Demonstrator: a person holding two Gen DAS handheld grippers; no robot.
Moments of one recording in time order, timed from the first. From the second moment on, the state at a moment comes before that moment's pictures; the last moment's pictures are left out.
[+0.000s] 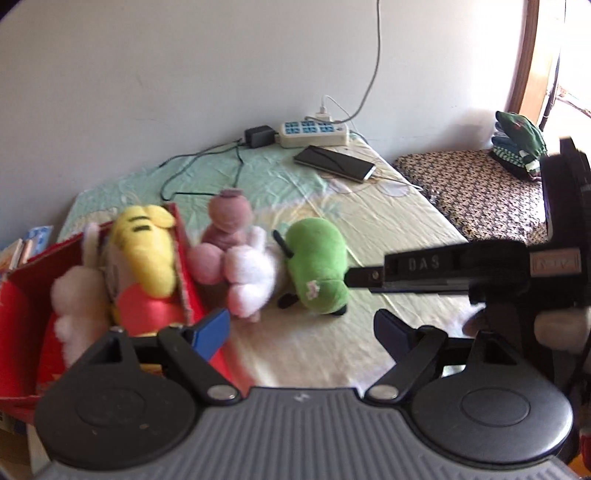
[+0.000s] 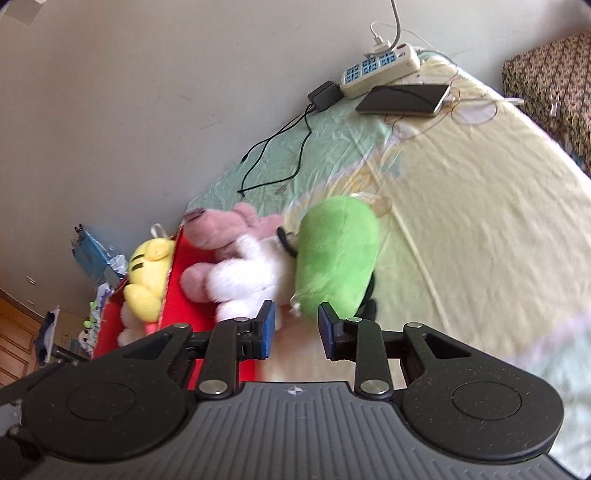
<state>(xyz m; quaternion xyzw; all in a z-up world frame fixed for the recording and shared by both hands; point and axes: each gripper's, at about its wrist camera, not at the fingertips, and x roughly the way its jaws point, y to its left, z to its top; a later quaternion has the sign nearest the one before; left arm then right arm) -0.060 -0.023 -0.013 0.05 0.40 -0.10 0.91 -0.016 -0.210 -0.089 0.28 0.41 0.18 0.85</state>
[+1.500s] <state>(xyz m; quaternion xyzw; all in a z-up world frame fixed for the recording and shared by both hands) 0.054 -0.083 -0.083 -0.02 0.46 -0.16 0.87 0.050 -0.304 -0.138 0.30 0.43 0.19 0.83</state>
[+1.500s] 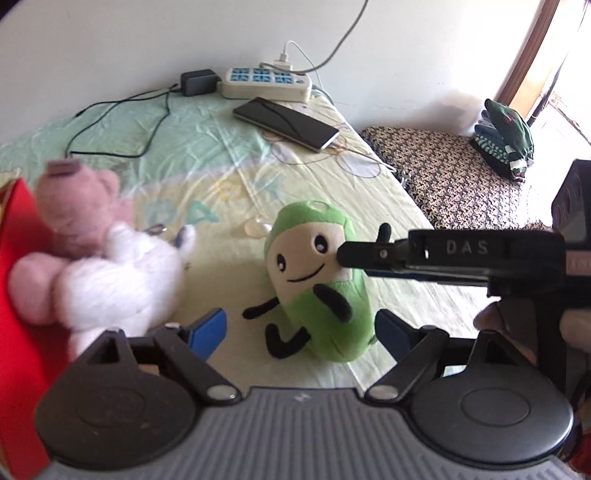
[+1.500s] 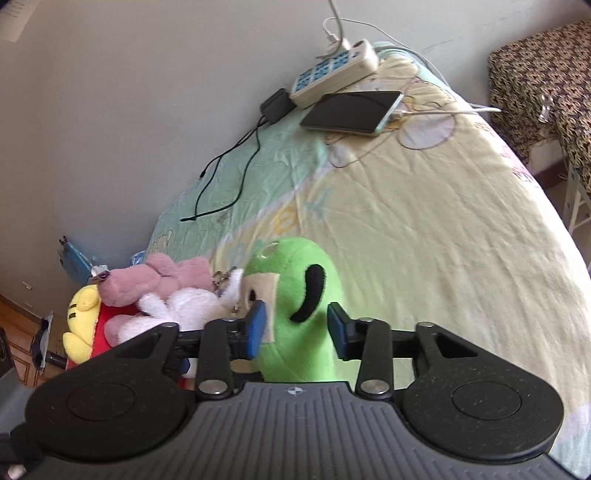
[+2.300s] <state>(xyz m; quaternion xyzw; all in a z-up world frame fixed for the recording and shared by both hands) 0.109 -0.107 -0.126 -0.01 0.52 -0.16 0.84 0.066 -0.306 -0.170 0.38 0.46 0.24 0.76</state>
